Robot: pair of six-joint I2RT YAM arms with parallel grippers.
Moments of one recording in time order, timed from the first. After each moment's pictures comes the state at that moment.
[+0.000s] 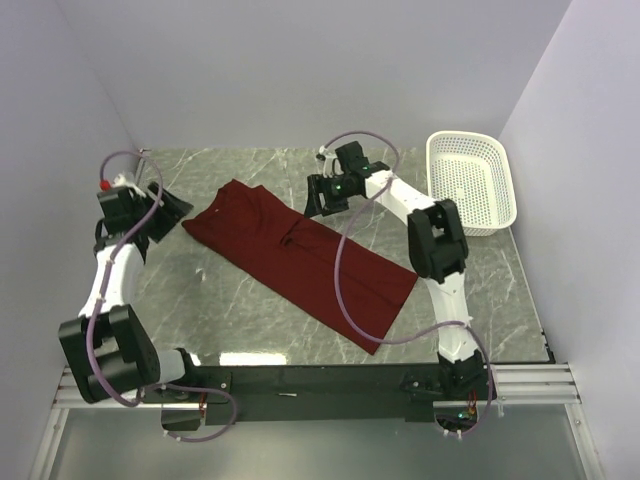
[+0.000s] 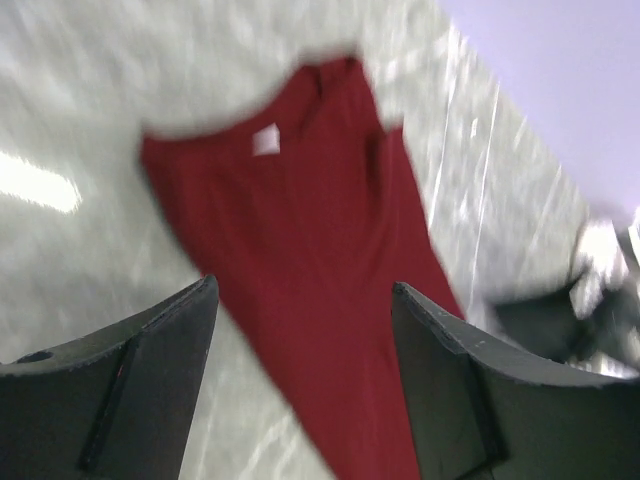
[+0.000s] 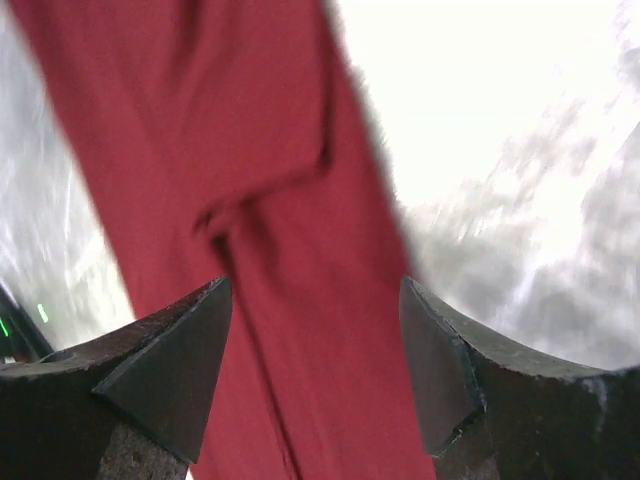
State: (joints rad) left arm 0.32 1.32 0.94 -0.17 0.34 -0.59; right arm 0.44 2.21 1.82 -0.55 -0.54 0.15
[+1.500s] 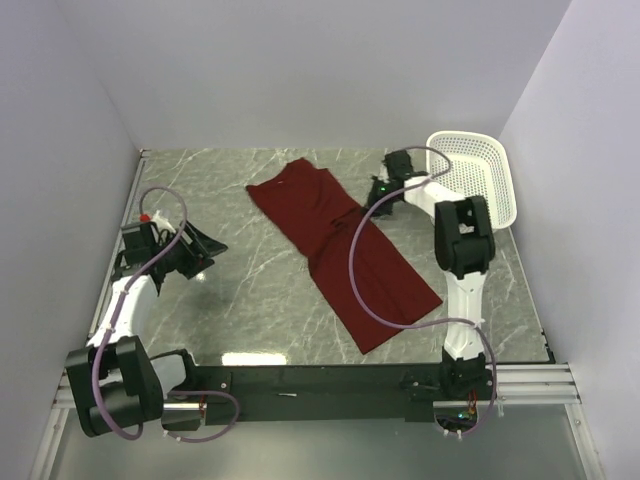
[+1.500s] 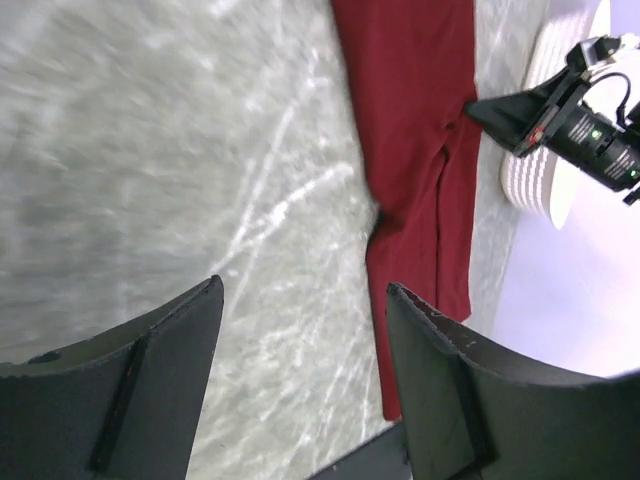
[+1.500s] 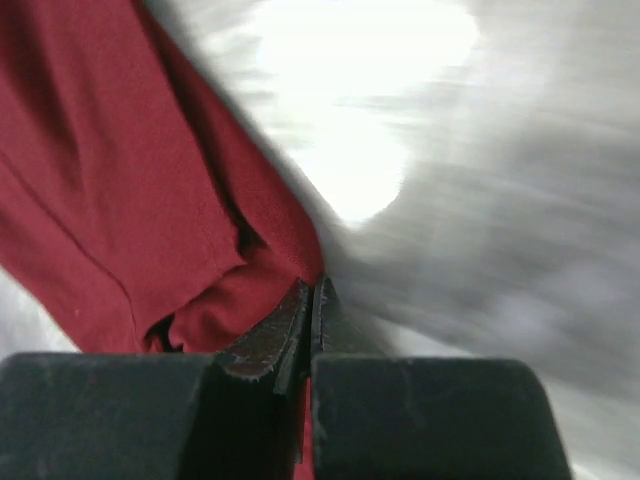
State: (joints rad) left arm 0.28 1.11 0.61 -0.25 0.66 -0.59; right arm 0.24 2.25 1.68 -0.44 -0.33 0.48
